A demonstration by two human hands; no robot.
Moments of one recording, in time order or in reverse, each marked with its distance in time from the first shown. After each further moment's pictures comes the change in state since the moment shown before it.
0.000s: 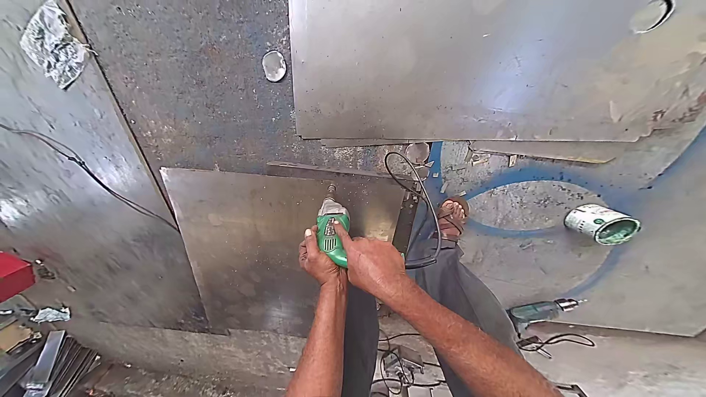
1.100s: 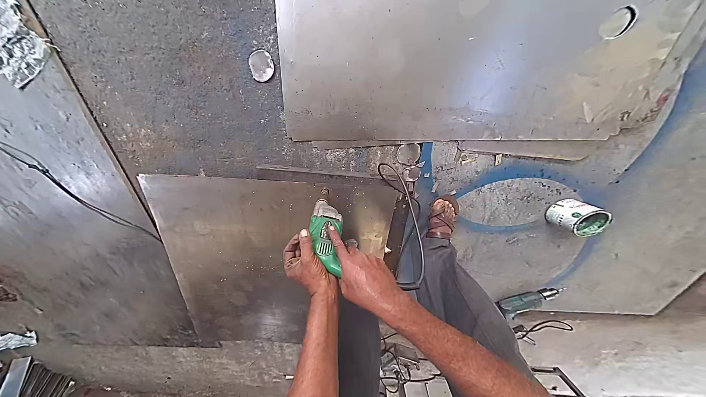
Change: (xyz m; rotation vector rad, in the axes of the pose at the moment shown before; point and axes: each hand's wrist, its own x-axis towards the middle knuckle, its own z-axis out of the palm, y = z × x) left_hand 0.012 0.014 -0.002 0.070 -0.014 0.131; right_hand 0.002 -0.008 0.024 0.186 -0.014 0.003
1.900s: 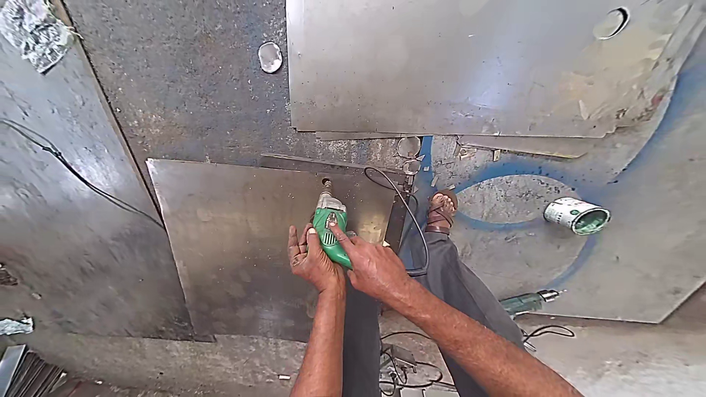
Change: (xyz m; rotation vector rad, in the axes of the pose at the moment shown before) left_hand -0.036 -0.005 -0.026 -0.113 -0.018 0.051; right_hand -0.027 0.026 0.023 -0.090 0.108 -0.153
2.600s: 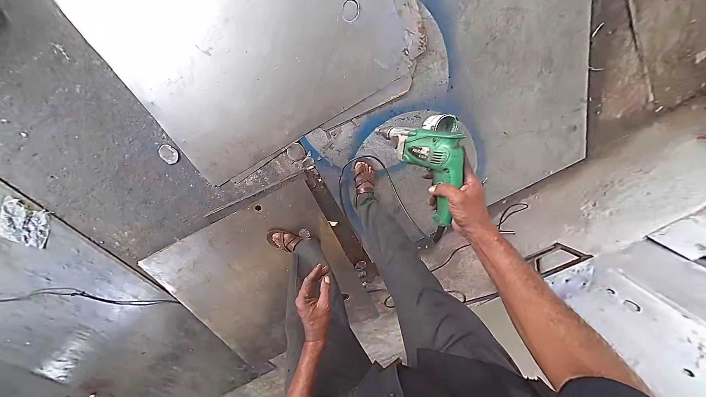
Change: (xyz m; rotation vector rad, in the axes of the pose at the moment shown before) left_hand -0.219 0.039 -0.089 0.662 -1.168 0.235; right_hand -0.317 0.317 -0.022 1.492 1.133 0.335
